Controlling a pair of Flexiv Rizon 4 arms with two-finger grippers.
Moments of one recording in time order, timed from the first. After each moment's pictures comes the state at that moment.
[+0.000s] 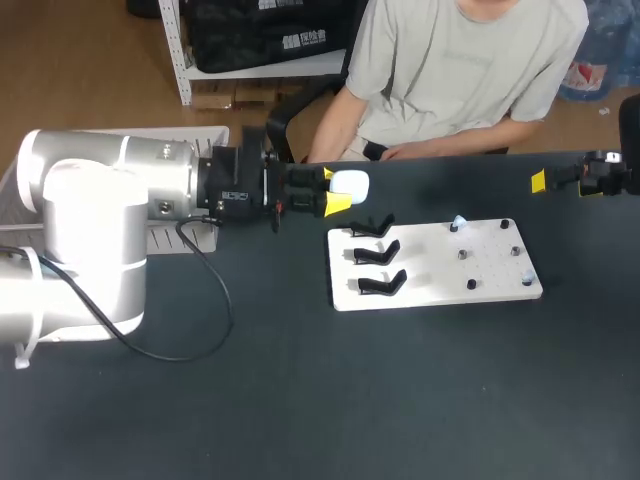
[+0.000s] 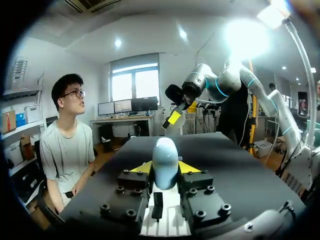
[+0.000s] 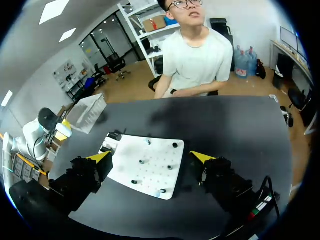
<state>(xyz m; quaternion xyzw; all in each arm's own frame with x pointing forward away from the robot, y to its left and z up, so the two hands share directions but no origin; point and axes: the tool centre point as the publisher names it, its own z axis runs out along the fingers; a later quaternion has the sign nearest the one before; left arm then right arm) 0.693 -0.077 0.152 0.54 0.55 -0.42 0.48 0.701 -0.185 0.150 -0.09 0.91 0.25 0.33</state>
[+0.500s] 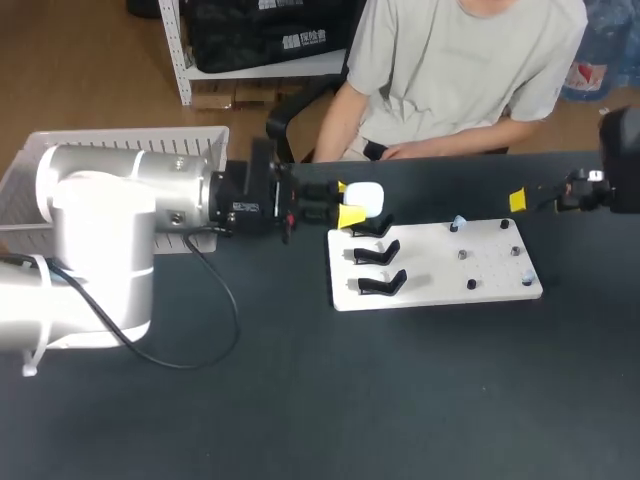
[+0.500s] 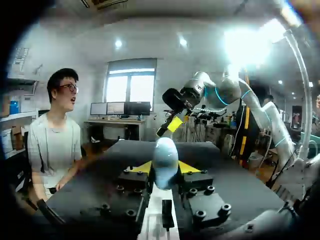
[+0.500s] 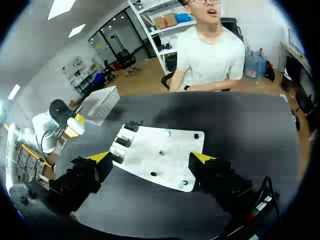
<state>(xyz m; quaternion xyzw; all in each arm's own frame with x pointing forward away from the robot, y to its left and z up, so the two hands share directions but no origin) 0.671 -0.094 0.148 0.52 0.54 -0.48 0.46 0.665 -0.144 0.149 -0.13 0.90 0.27 0.32</state>
